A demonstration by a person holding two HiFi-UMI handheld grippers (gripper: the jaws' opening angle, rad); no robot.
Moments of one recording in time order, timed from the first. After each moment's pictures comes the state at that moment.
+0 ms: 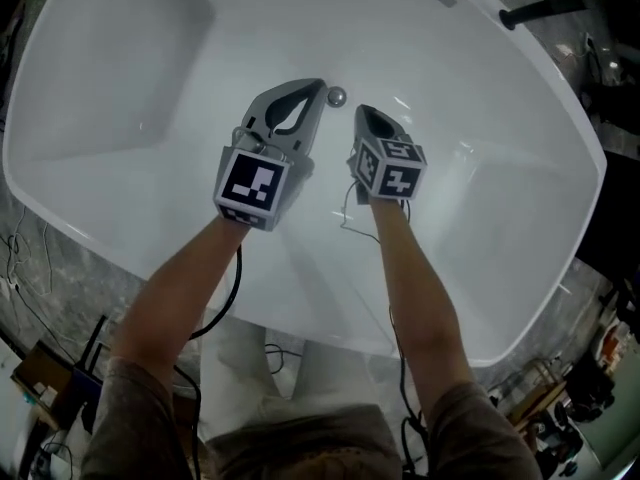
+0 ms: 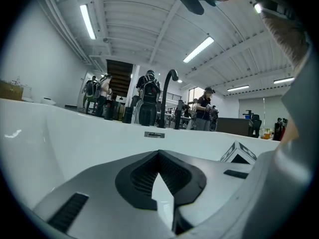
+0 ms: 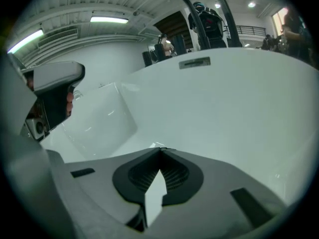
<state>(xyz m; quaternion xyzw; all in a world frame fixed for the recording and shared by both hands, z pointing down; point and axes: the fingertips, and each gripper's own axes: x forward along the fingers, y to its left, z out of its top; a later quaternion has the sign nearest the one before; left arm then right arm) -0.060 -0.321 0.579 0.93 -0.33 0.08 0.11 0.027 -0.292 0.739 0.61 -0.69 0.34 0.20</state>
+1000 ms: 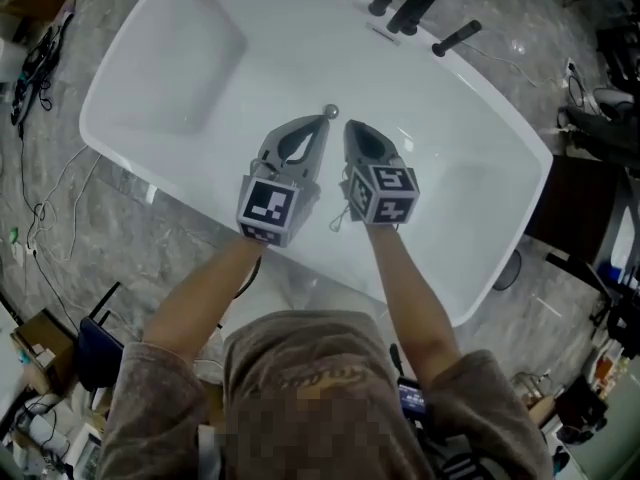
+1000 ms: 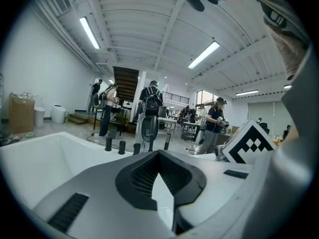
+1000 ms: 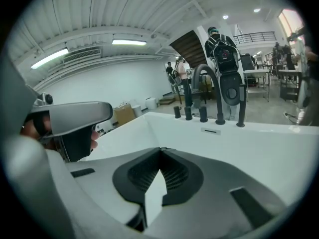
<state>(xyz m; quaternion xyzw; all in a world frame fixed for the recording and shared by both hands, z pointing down) -0.061 -0.232 0.357 0.91 -0.38 0.08 0.12 -0.007 -0.233 0.444 0.56 -0.77 0.28 0.14</state>
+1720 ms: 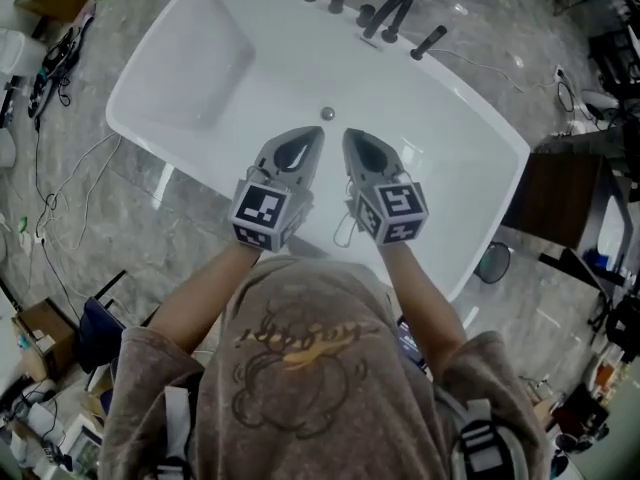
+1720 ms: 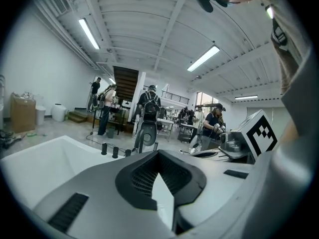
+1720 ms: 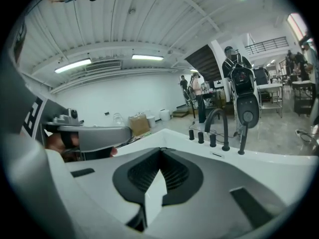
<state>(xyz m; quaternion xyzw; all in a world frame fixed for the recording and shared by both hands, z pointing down) -0.056 -0.152 0.245 0.91 -0.37 0.08 0.15 -0.007 -0.152 0.284 0.52 -0.82 0.21 0.10</state>
